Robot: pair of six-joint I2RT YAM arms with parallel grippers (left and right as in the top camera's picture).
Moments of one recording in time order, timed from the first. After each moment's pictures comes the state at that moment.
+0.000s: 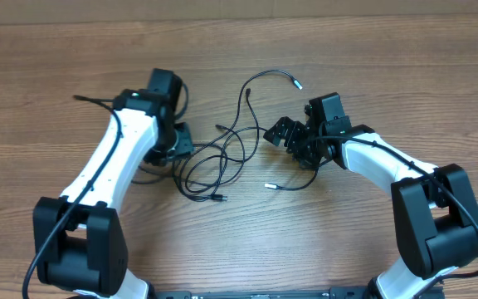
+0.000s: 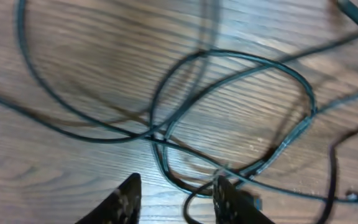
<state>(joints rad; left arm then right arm) -0.19 1.74 1.33 -1.09 0.02 -0.49 0.30 1.82 0.99 -0.26 -0.42 0.79</state>
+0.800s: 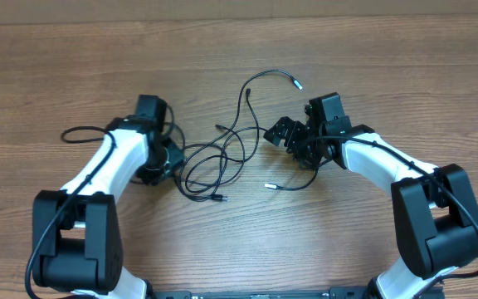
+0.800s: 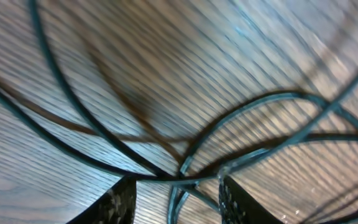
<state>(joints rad) -0.09 1.74 1.06 -0.81 0.06 -0.78 0.30 1.82 0.99 -0.26 -0.42 0.79</state>
